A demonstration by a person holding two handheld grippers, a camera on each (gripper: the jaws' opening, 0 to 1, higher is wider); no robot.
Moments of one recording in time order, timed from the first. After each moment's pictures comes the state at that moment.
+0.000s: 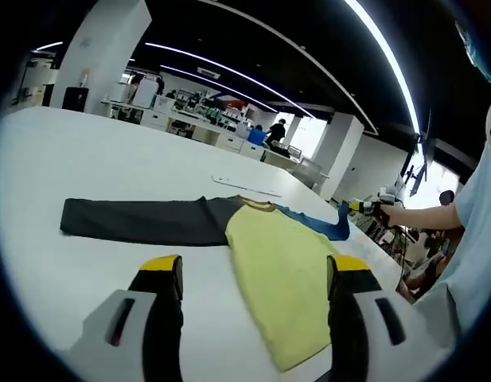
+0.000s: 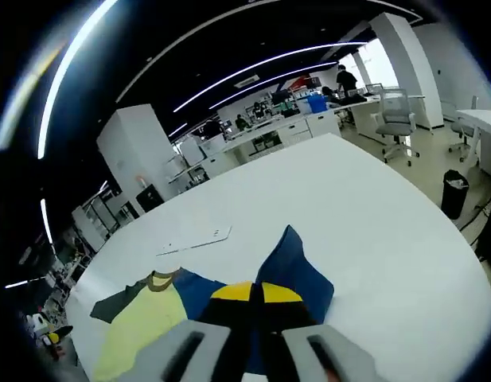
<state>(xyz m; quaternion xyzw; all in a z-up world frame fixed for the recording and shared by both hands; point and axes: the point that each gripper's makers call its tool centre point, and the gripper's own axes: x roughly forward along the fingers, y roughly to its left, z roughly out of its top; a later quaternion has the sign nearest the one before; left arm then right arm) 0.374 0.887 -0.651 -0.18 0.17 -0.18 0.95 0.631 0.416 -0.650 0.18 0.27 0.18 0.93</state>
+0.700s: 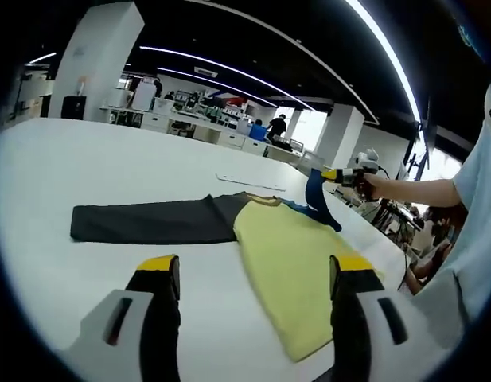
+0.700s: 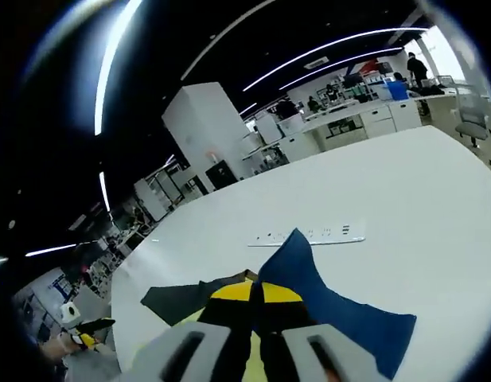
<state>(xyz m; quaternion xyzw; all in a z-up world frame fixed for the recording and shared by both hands) 0.370 0.900 -0.656 -0.15 0.18 -0.17 0.96 0.653 0.613 -0.623 0.17 0.27 0.38 0.87</state>
